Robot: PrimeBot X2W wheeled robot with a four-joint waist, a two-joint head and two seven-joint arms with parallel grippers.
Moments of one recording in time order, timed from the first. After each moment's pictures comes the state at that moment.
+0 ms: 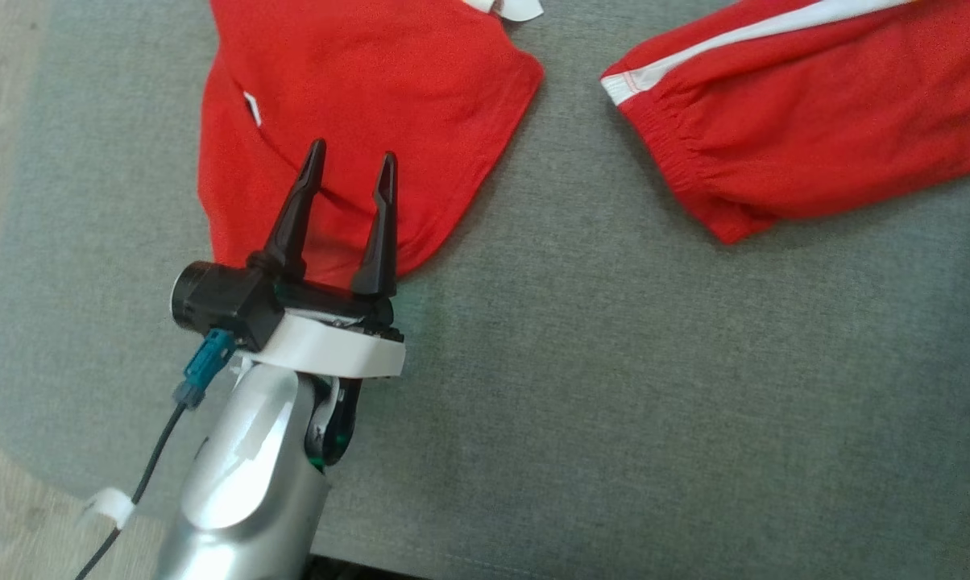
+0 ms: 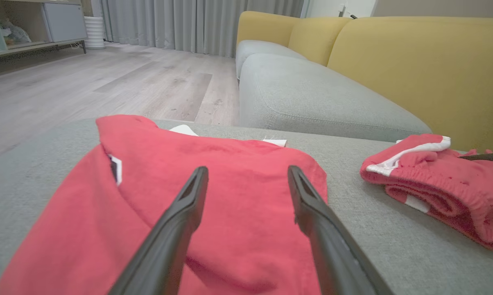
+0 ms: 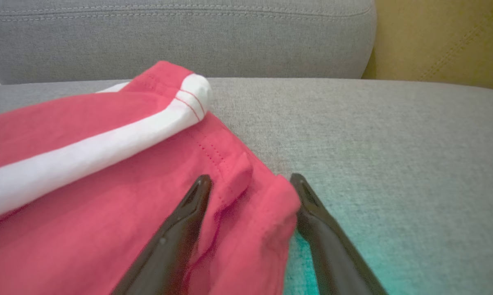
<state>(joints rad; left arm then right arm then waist) -0.45 0.04 -0.32 0.30 -0.31 -0.07 -0.26 -1.03 -0.21 -0.62 0.86 -0.46 0.13 0.32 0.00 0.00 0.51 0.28</state>
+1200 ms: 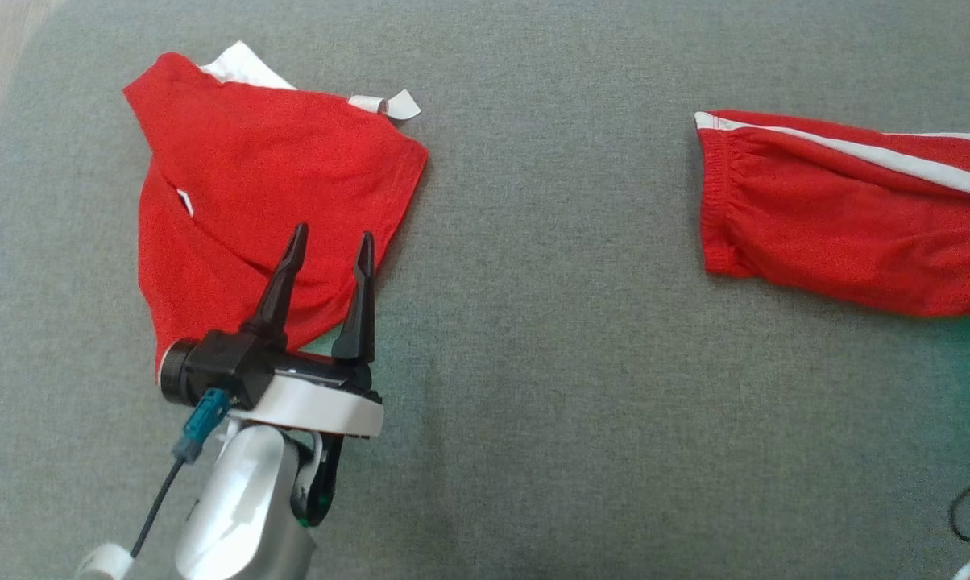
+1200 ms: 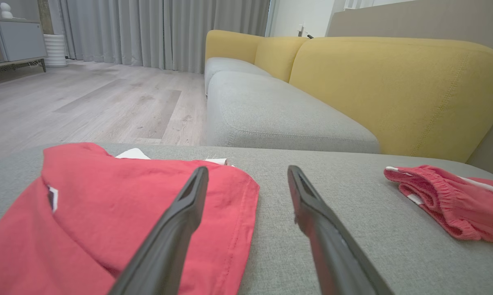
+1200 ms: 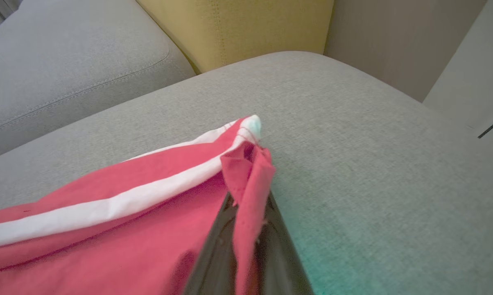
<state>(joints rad) -0.32 0.04 -0.25 0.34 -0.24 -0.09 -0.26 -0.66 -0.18 -0.80 0.81 -0.19 0.13 0.05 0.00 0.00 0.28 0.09</state>
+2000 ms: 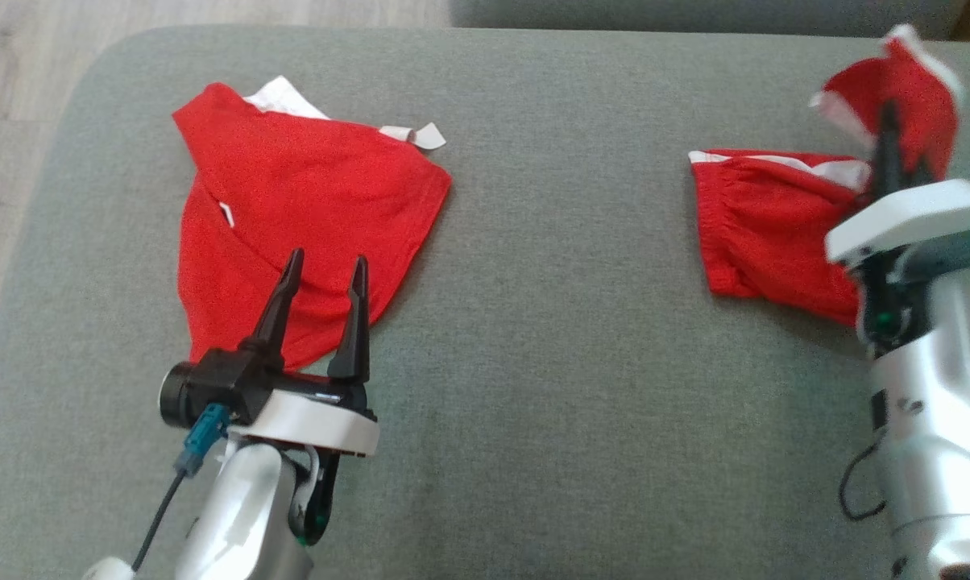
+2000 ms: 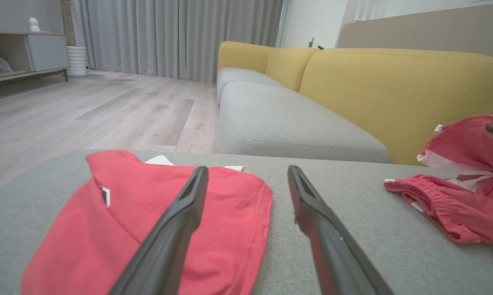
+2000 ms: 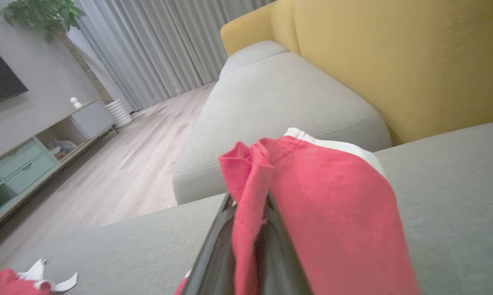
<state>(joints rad) -0.30 0.04 -0.24 0.37 -0.24 -0.10 -0.26 -0.64 -0.10 -0.18 0.66 0.29 0.13 -0.04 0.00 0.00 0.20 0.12</state>
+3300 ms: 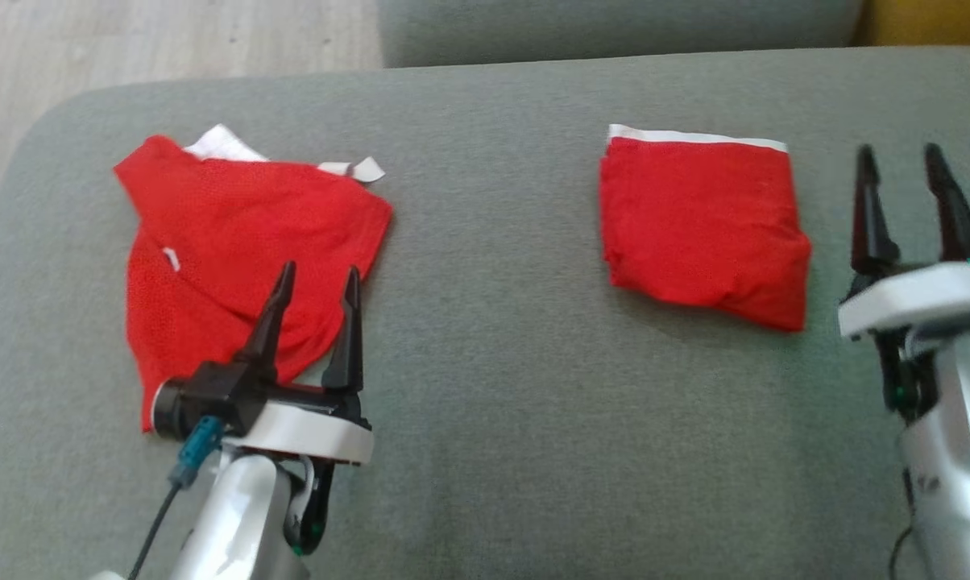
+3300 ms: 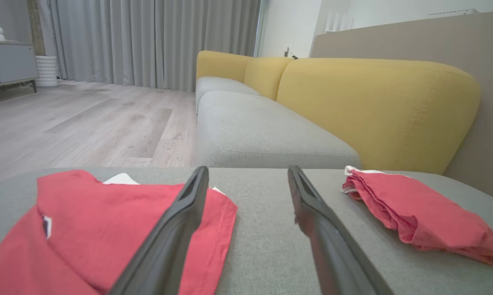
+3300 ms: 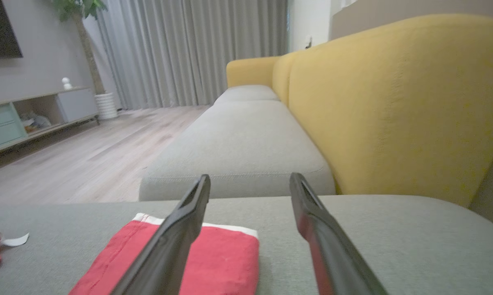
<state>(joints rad) -0.26 0.04 -0.23 0.36 -0.24 -0.08 -0.26 -0.46 -0.22 0.00 0.56 0.22 0.13 -0.25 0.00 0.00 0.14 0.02</state>
